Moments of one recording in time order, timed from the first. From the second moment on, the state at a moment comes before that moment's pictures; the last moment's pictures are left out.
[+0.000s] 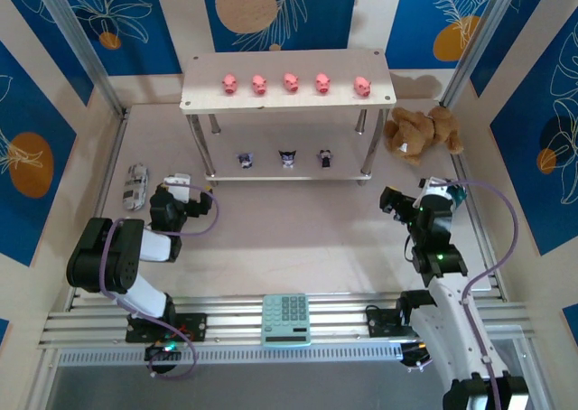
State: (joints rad) left arm -0.06 1.57 0.29 0.97 0.04 0.08; right arm 0.03 0.63 0.41 -0.22 0.09 0.32
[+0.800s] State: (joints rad) left arm -0.06 1.57 0.29 0.97 0.04 0.08; right arm 0.01 1.33 0.38 0.46 0.05 0.14
